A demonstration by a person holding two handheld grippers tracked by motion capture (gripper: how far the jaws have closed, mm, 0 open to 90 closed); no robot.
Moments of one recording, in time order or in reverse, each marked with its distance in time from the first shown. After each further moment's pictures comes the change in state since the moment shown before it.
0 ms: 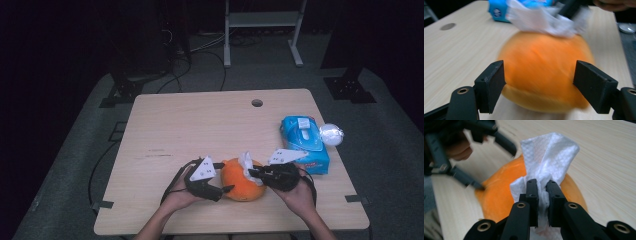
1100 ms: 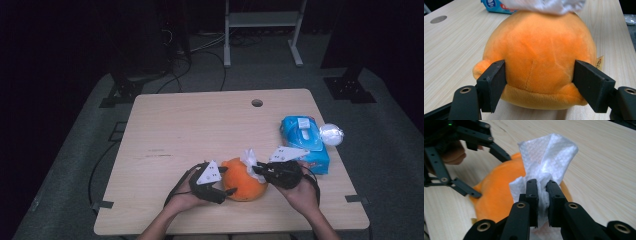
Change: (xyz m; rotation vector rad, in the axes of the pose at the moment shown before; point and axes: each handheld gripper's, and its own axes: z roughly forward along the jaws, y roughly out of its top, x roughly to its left) left arm -0.002 -0.011 0.014 0.020 0.010 -0.003; right arm -0.005 0.004 -0.006 0.028 -0.068 -0.027
